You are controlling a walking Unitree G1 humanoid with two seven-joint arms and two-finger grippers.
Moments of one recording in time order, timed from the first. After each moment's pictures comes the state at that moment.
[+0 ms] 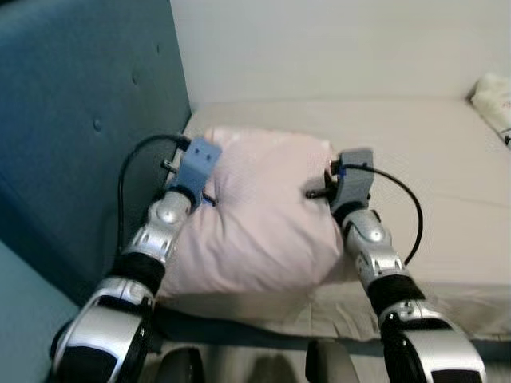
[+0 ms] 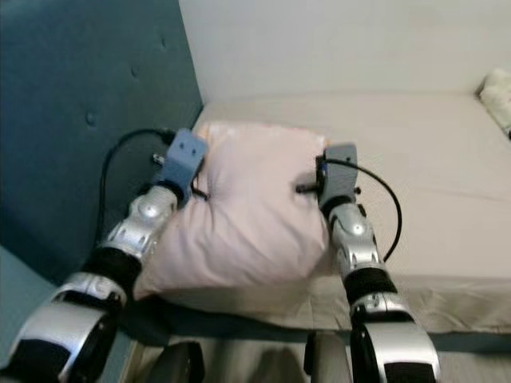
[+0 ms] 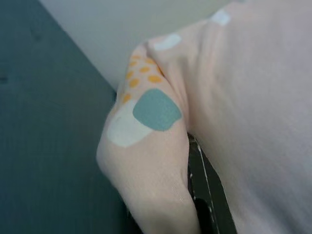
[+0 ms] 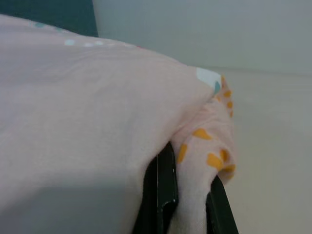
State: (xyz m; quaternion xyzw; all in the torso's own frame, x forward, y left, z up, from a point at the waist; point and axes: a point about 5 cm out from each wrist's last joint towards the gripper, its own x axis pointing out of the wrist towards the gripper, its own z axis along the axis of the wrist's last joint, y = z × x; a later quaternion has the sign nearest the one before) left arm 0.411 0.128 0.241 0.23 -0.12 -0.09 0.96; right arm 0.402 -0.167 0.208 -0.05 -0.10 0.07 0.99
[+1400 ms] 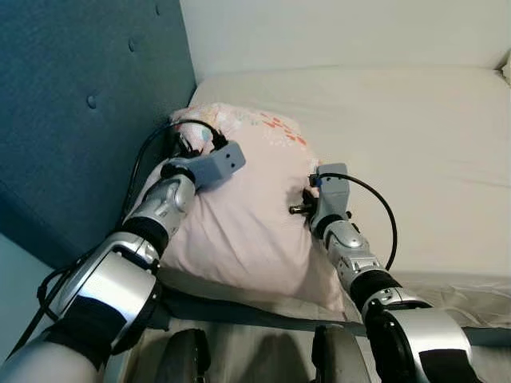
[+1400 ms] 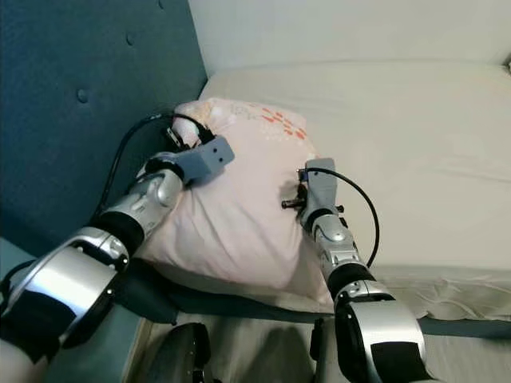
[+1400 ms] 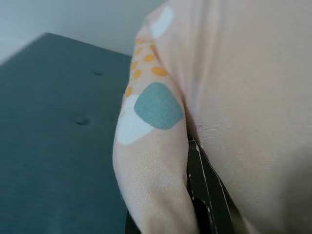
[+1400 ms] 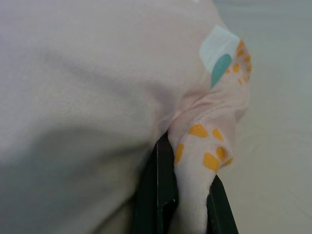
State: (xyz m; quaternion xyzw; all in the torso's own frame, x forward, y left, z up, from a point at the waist) left arm 0.421 0.118 0.252 0.53 -0.17 0.02 0.83; right arm 0.400 -0.145 0.159 -0.02 0.01 0.06 1.00
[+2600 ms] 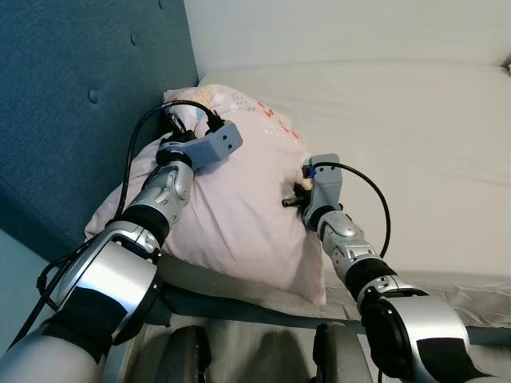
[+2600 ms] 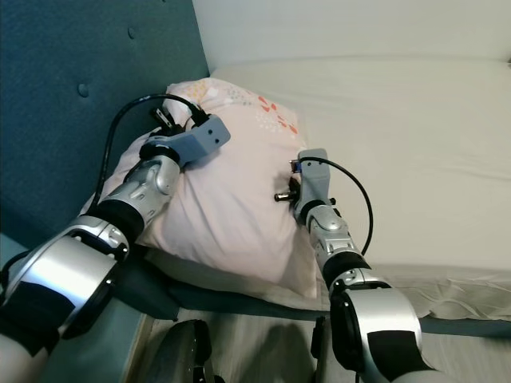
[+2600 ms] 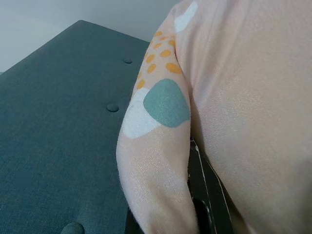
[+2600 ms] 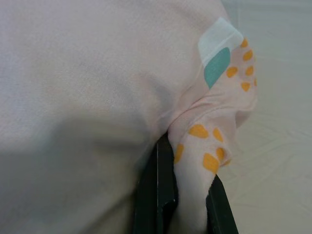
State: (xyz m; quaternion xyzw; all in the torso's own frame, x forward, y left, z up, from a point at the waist) left arm 0.421 0.125 0.261 0.52 -0.19 0.08 0.83; right arm 0.405 -0.135 0.167 -0.01 0.02 0.09 1.00
